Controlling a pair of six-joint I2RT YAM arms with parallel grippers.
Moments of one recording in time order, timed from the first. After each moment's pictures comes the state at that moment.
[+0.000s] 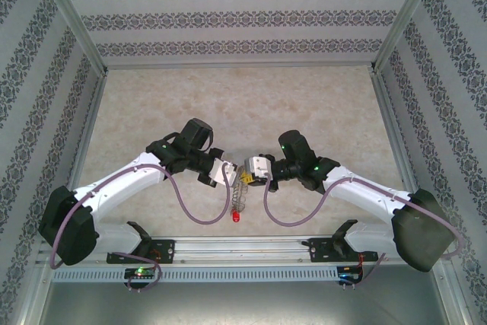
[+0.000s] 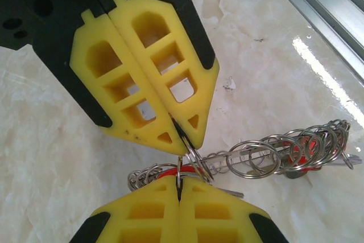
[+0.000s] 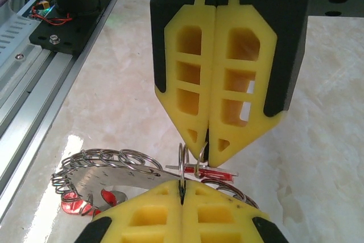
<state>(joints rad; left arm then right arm) -0.64 1.29 0.92 -0.55 0.60 1.25 0.68 1.23 0.64 -0.07 -0.76 -0.70</state>
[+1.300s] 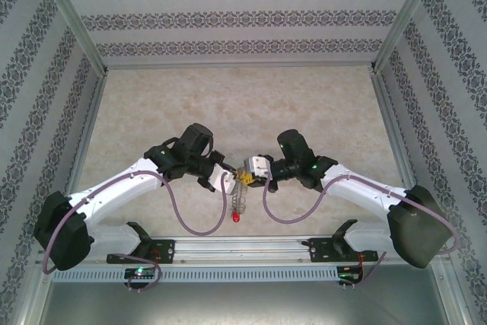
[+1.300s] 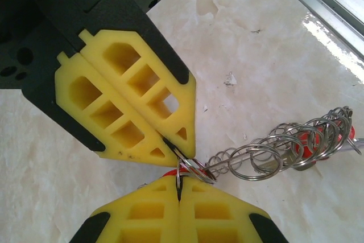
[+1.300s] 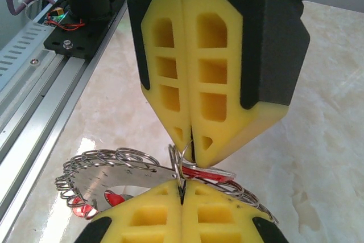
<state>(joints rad) -0.69 1.25 0.89 -0.52 0.54 1.33 0.67 1.26 0.65 -0.07 -0.81 -0.70</state>
